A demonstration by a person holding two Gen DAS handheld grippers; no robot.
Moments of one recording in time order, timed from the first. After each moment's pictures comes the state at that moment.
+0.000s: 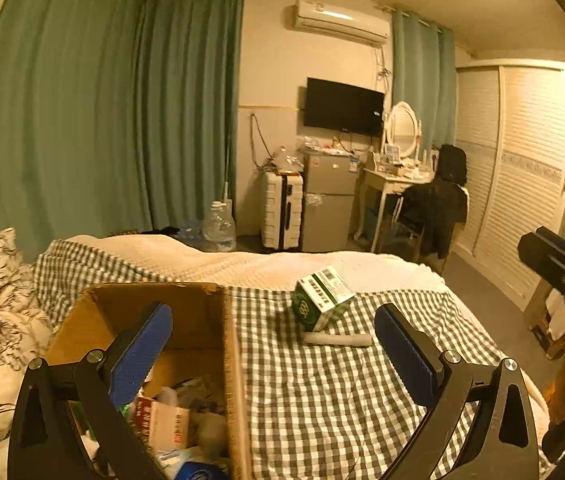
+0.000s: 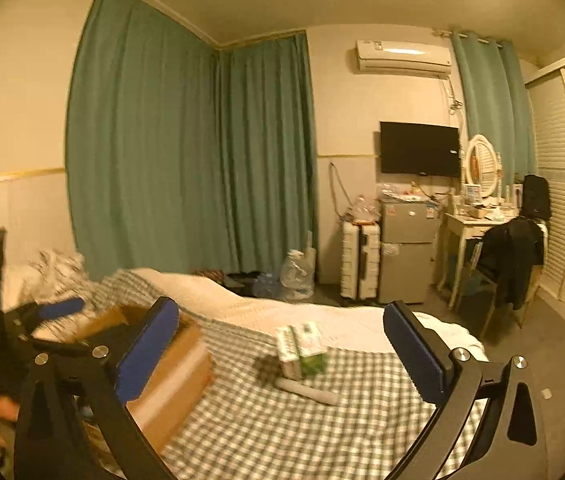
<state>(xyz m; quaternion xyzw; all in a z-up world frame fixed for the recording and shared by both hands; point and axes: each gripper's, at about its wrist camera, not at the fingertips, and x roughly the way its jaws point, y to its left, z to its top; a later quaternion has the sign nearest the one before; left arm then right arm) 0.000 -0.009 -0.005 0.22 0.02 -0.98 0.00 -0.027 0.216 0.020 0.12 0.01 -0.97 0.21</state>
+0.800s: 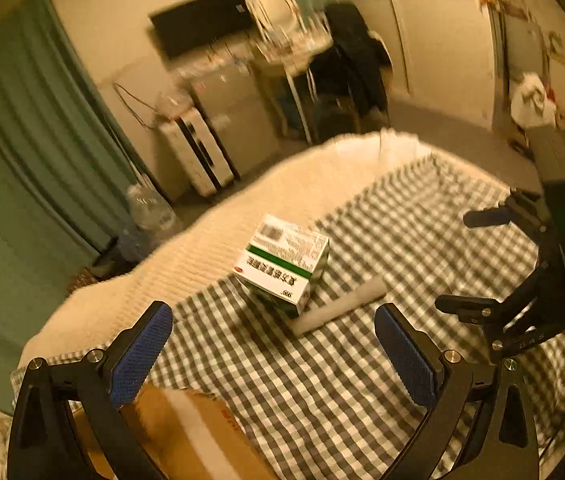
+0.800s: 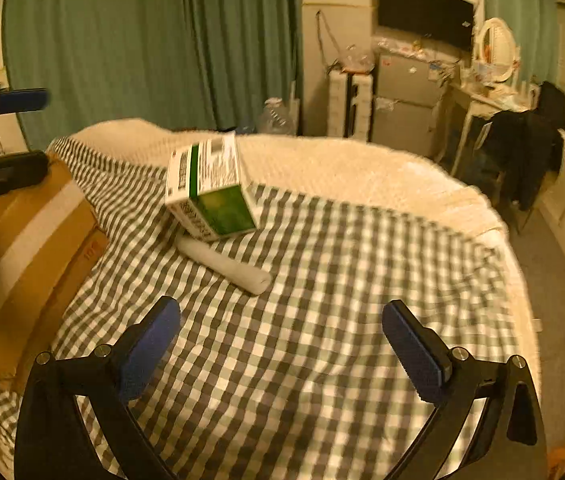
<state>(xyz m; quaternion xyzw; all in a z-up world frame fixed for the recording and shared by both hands) -0.181 0.078 -0.072 0.36 -0.25 -0.89 -0.13 -0.194 0.234 -0.150 0.38 0.06 -0.90 0.22</state>
